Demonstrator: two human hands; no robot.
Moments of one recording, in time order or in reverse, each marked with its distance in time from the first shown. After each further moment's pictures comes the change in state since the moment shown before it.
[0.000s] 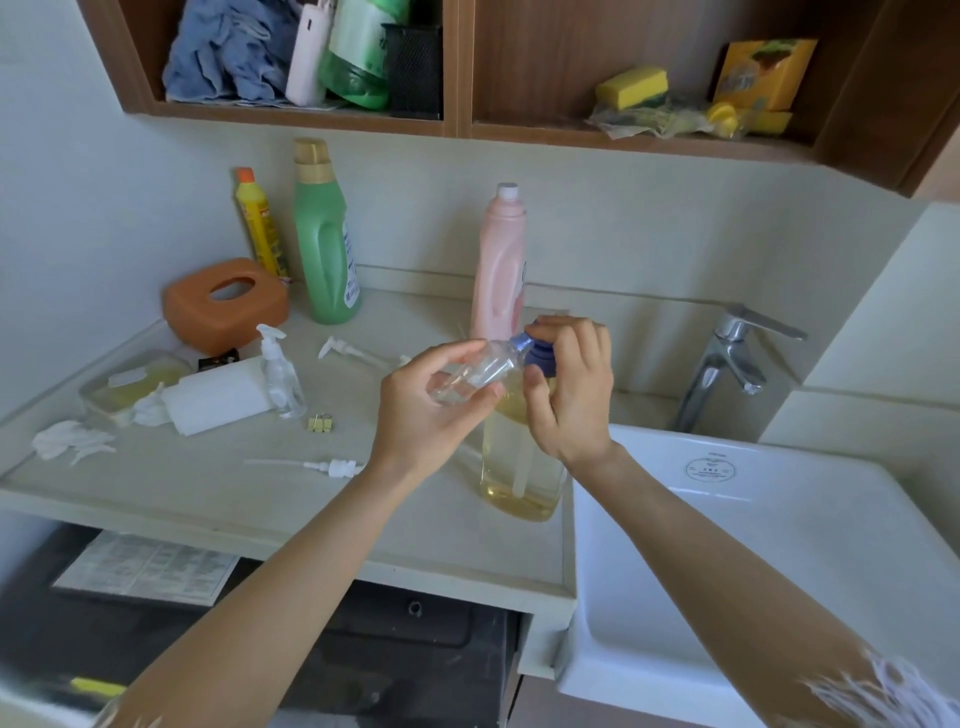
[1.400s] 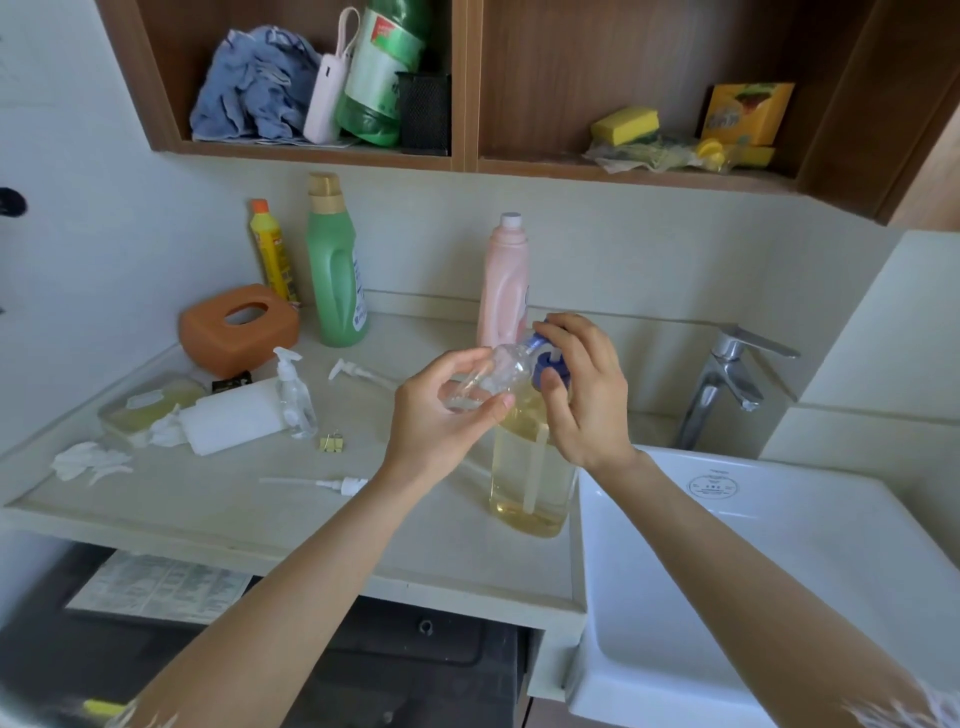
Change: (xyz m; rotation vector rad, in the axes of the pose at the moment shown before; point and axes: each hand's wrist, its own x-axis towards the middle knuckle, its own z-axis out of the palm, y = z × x) left_hand 0.008 -0.002 -0.005 -0.079 -0.023 0.021; right_hand 0.013 -0.010 -0.017 0.035 -0.090 0.004
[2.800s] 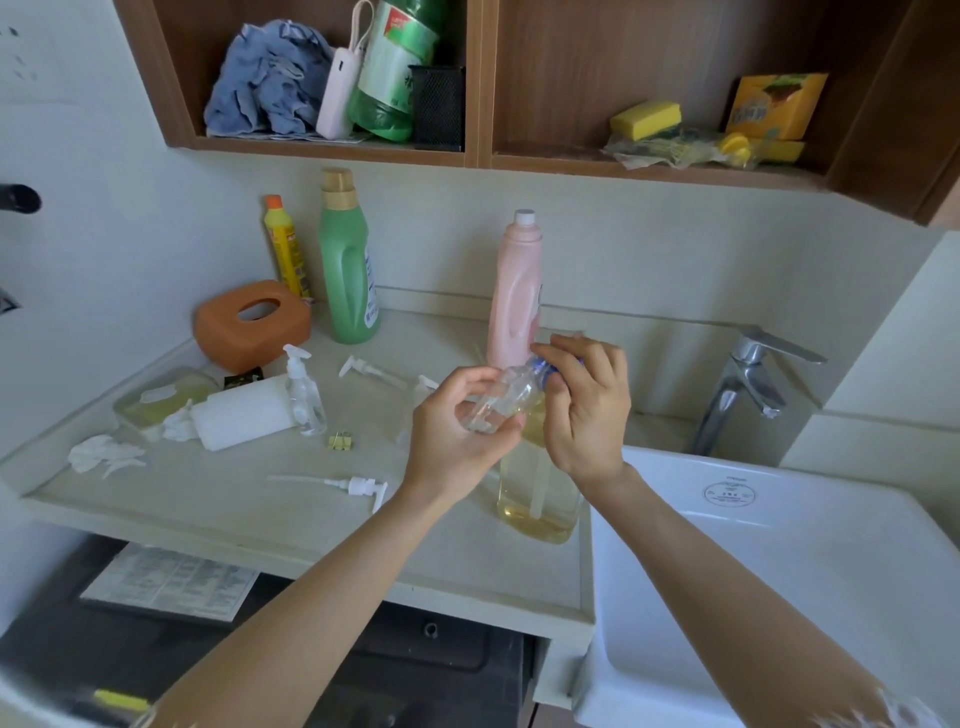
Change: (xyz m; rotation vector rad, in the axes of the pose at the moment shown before) left_hand -0.008 -0.007 0.014 0.063 0.060 -0.047; right_hand -0.007 0.007 0.025 -0.051 0.182 0.017
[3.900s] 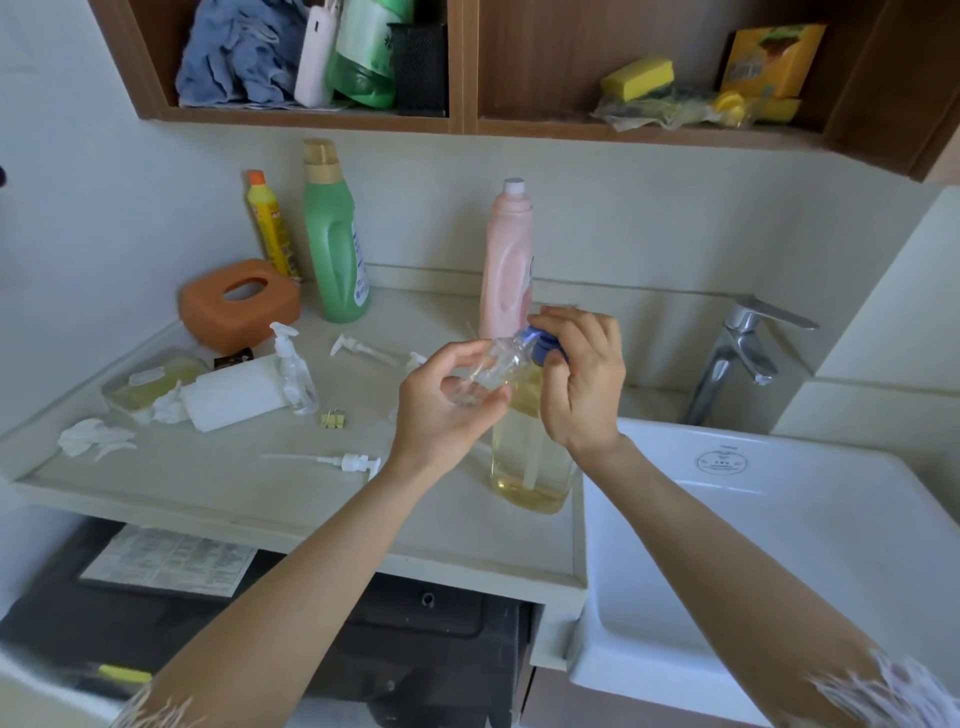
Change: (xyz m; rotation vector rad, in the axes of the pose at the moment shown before) left_hand -0.003 -0.004 0.000 -0.037 -0.018 -0.055; right_hand -0.003 0.004 -0.004 0.086 -0.006 0.020
